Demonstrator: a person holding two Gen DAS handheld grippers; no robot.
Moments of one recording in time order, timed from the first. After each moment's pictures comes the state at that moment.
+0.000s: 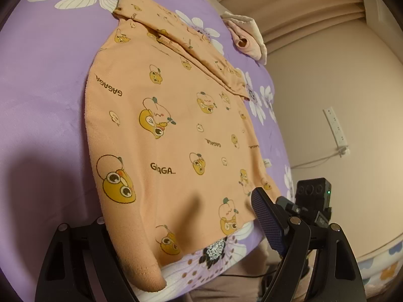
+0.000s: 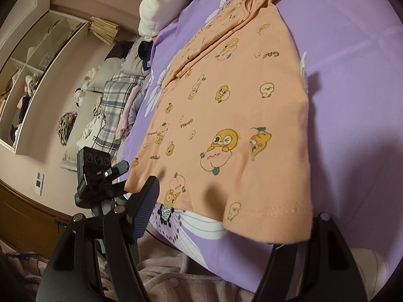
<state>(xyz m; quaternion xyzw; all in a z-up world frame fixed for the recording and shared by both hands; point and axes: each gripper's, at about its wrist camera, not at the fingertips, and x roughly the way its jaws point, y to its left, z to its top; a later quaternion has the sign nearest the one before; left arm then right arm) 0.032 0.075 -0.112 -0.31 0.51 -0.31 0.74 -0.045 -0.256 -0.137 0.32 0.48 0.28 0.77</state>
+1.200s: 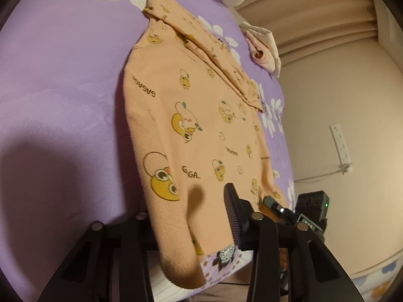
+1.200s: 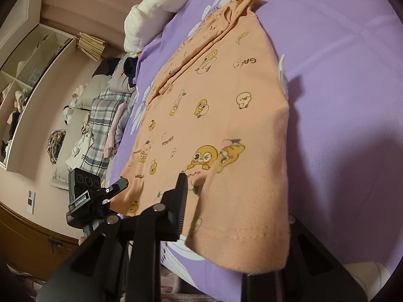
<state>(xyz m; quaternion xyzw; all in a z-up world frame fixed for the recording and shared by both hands) 0.032 0.100 -0.123 -0.35 0.51 -0.28 0.74 -0.048 -0.266 -0.145 0.33 0.46 0.23 0.79</state>
